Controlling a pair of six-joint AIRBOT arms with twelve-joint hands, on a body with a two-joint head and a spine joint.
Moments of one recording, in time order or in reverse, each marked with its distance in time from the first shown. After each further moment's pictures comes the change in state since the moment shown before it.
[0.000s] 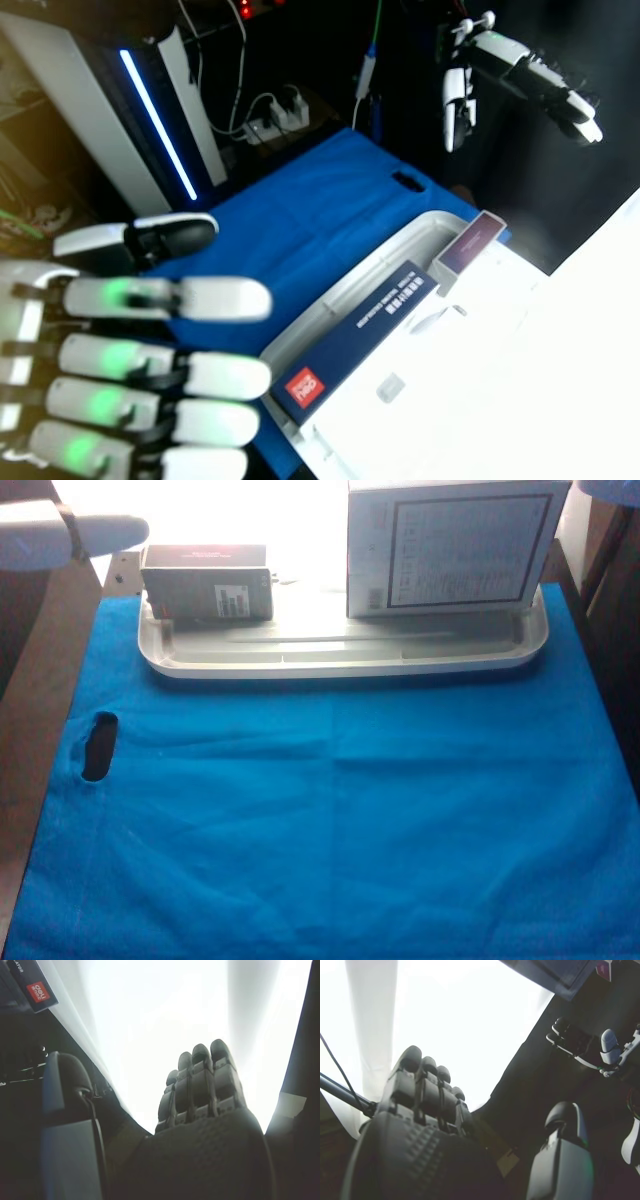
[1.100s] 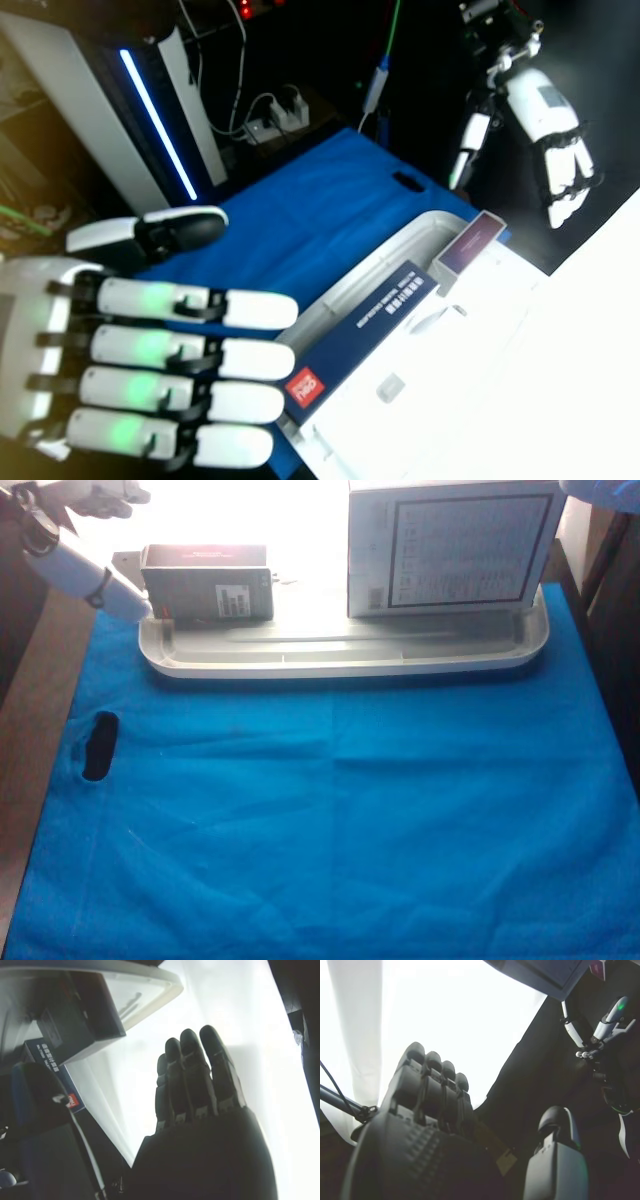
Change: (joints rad) left arm -0.294 -0.171 0.283 0.655 0.737 -0.208; right arm 0.000 -0.024 0.007 -0.010 0.001 0.000
